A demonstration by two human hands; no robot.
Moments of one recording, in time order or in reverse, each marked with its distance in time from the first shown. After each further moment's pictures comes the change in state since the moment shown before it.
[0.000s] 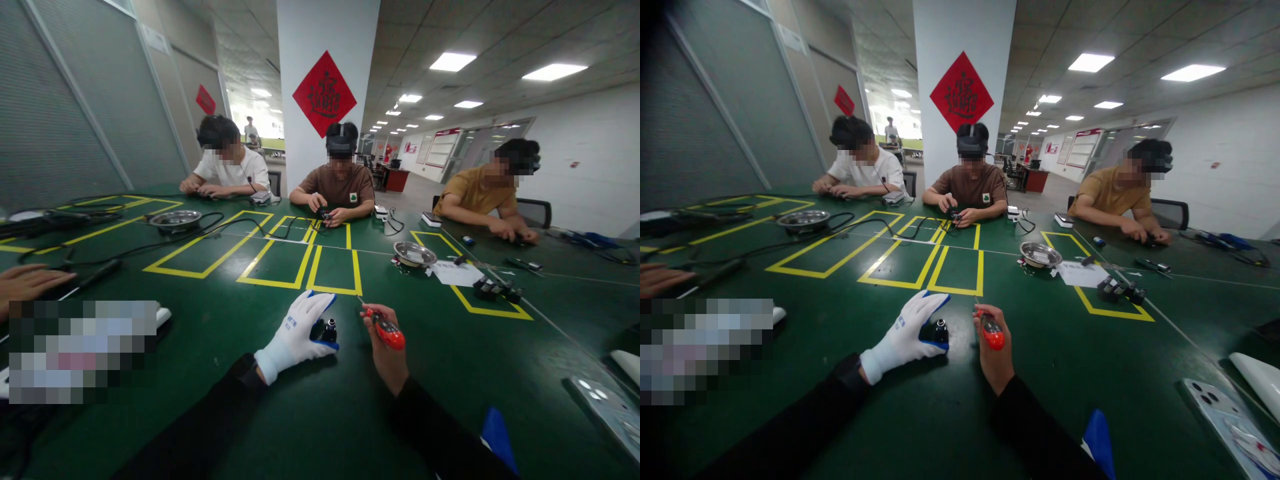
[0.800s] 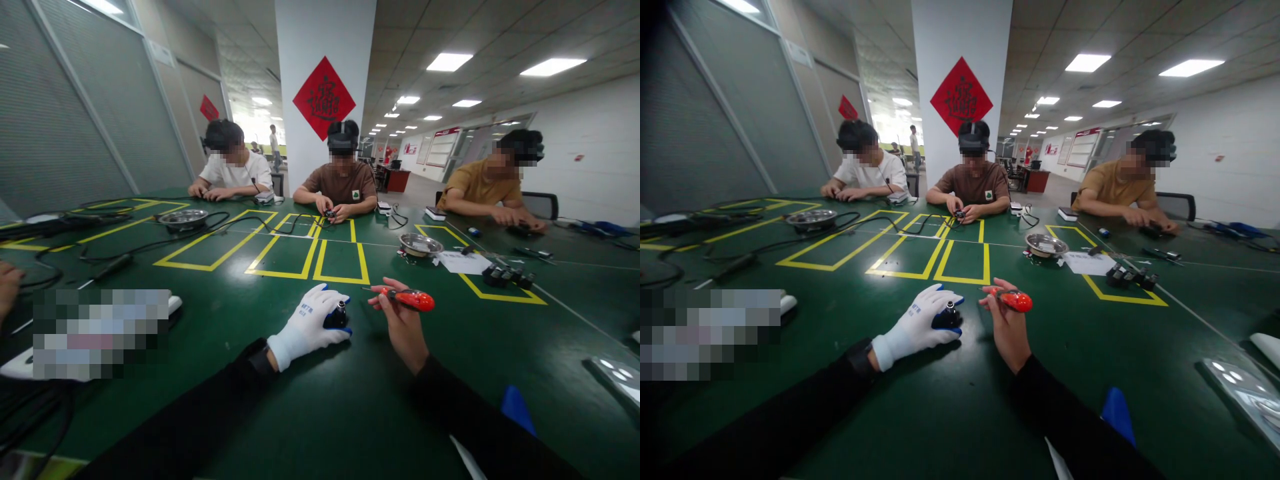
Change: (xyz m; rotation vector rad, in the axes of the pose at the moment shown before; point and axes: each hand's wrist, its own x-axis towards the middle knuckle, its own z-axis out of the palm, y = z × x) left_hand -0.007 0.011 0.007 -0.037 -0.047 0.015; right_hand 0.003 -0.008 0.000 0.142 0.014 0.075
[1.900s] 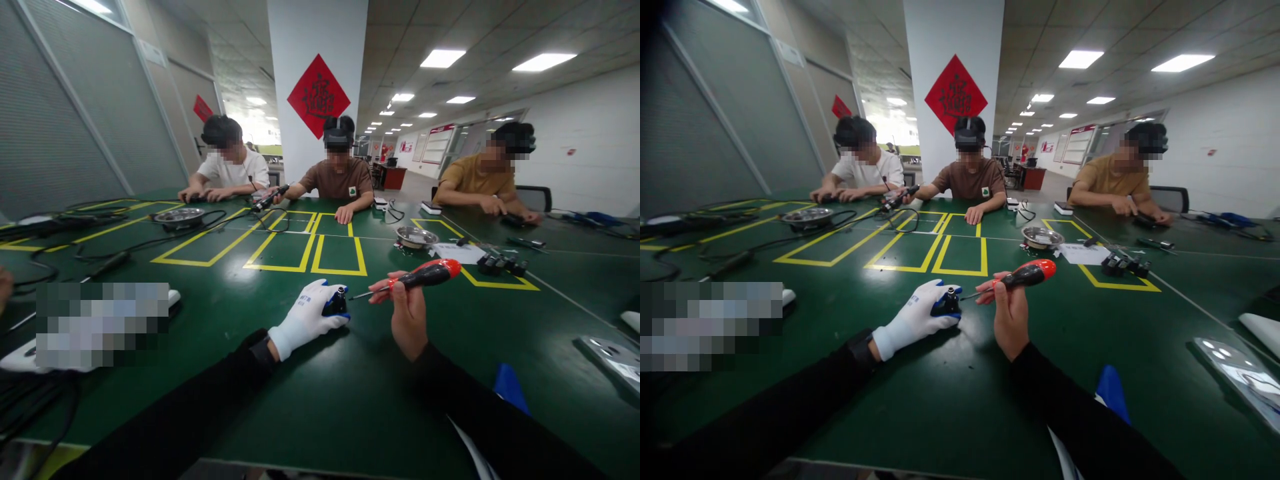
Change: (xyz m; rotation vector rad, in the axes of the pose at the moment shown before) left_hand -0.006 -0.001 0.010 0.016 -0.011 -0.109; right_hand -0.015 -0.015 0.003 0.163 0.052 -0.181
